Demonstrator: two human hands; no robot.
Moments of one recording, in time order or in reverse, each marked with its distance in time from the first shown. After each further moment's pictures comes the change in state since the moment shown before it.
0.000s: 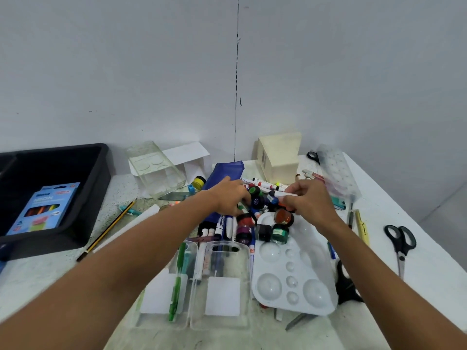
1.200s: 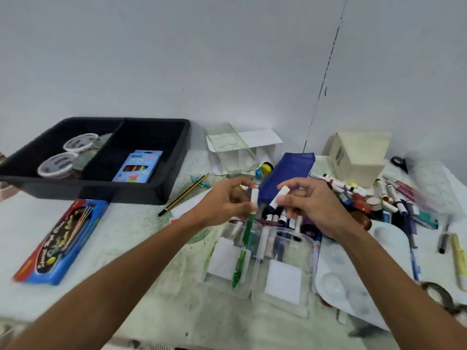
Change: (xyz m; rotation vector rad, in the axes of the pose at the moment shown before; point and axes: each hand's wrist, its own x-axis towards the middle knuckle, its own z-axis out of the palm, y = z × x) left_hand -0.180 -0.003 0.021 -1.309 0.519 -0.378; right_hand -0.035 -0.052 0.097 0.362 -0.577 -0.116
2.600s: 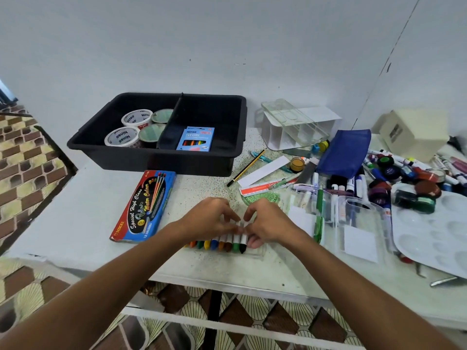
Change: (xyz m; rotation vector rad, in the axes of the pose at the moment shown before) left_hand -0.158 -0.066 -0.124 0.841 -0.065 -0.010; right_hand -0.019 0.026 0.252 -0.511 -0.201 0.388
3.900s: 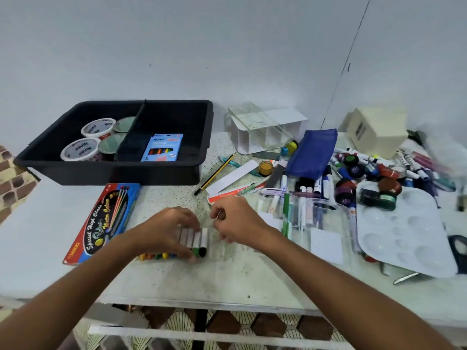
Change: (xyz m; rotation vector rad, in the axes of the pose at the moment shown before) left_hand 0.004 -0.014 -0.015 0.079 -0.236 -0.023; right_hand -0.003 0.002 -0.026 -0.168 0.151 -0.459
